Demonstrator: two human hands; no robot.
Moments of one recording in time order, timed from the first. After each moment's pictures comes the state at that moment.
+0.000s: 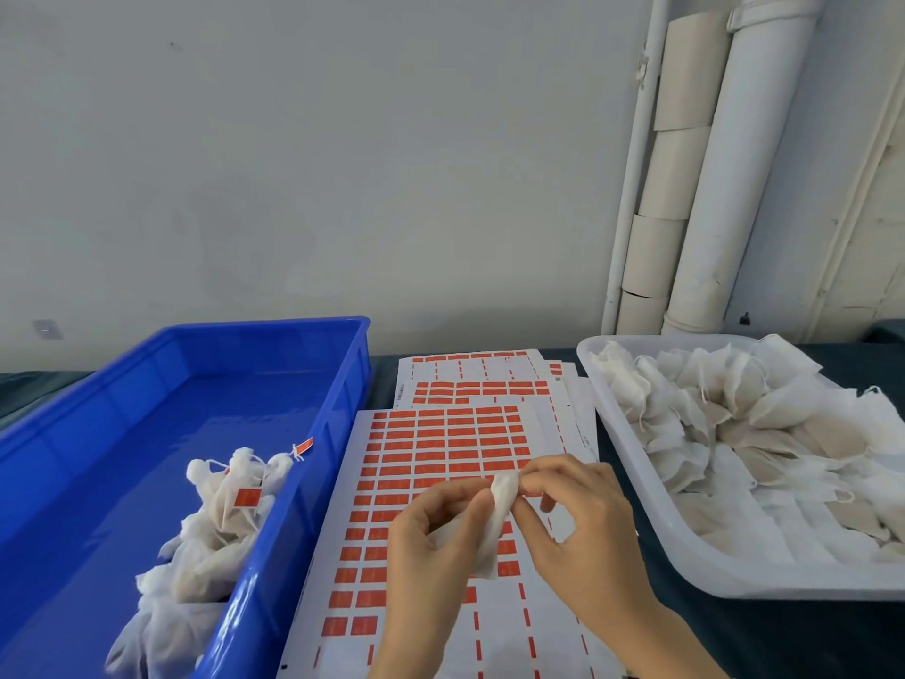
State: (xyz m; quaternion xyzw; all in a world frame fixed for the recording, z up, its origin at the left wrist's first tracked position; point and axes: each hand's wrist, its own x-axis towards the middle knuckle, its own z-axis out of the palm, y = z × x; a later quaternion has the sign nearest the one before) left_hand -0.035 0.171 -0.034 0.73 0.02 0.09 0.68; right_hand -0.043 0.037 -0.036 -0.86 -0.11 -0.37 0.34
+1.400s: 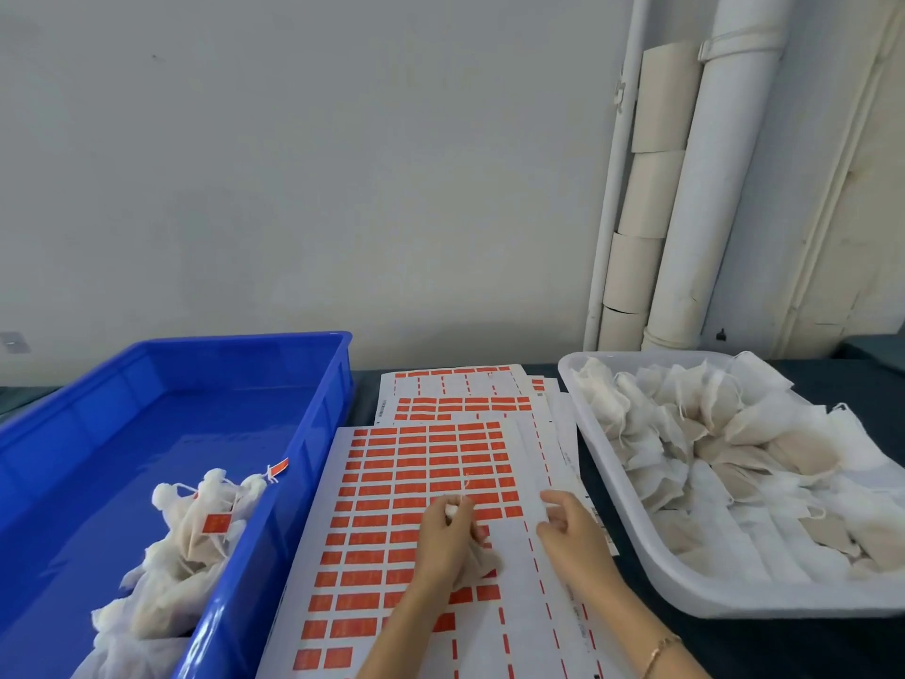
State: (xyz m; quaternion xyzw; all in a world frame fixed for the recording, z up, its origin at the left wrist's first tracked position) left_hand 0.060 0.137 -0.114 0.74 0.10 -0.06 0.66; right_hand 0.020 -0.005 -0.098 -0.84 0.15 0.00 0.52
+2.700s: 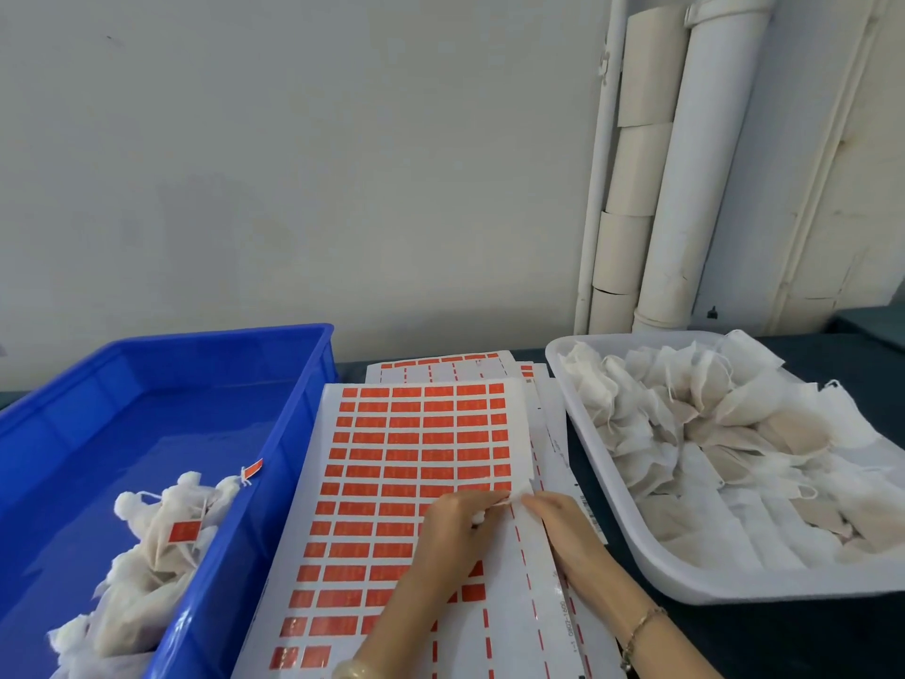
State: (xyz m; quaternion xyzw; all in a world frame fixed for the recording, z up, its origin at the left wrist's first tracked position) left_hand 0.074 0.127 -0.139 0.88 -0.21 0.09 0.42; right_hand 0.035 -0.022 -0.113 -0.72 0.14 0.07 0.67
